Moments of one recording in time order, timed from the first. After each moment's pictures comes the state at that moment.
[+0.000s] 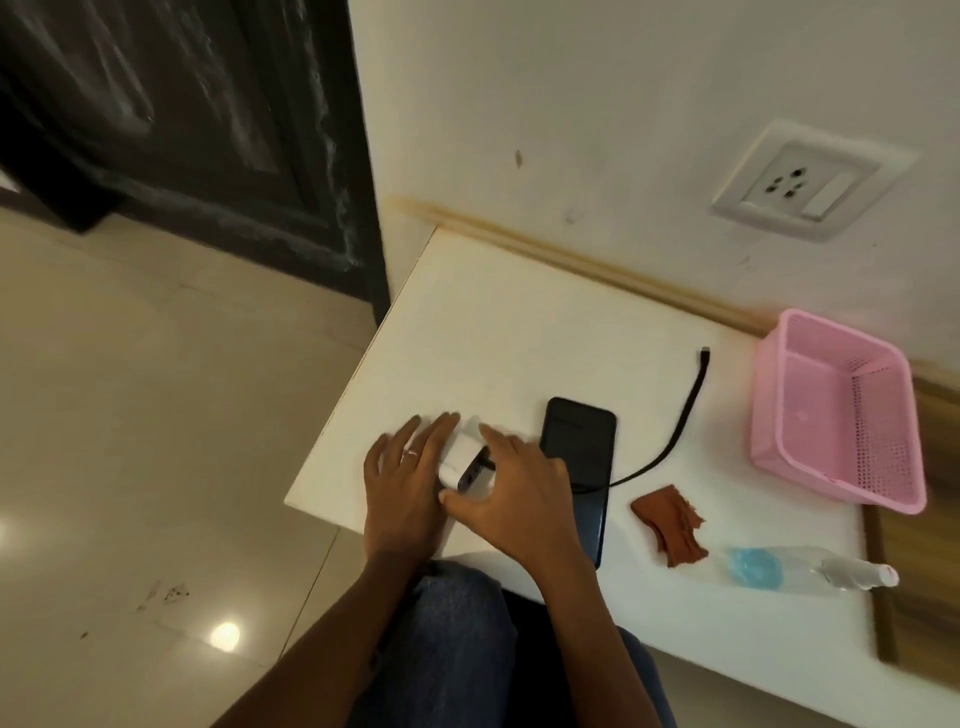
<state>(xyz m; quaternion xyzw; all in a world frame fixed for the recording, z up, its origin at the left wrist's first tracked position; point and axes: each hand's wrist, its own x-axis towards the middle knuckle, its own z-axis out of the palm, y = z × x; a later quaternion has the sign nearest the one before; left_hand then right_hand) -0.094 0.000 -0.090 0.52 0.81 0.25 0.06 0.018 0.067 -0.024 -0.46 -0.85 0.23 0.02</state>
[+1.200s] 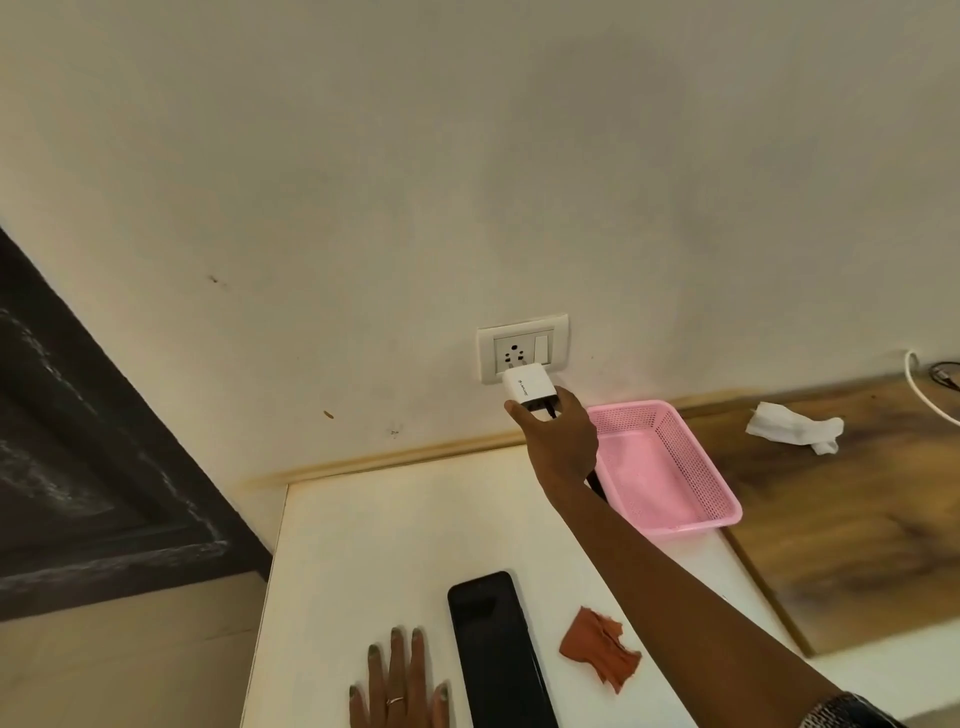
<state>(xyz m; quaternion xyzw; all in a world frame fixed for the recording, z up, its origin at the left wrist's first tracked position) -0.066 0.056 -0.095 0.64 0.74 0.21 0.02 0.085 0.252 0.093 -0.70 -0.44 0.25 0.50</state>
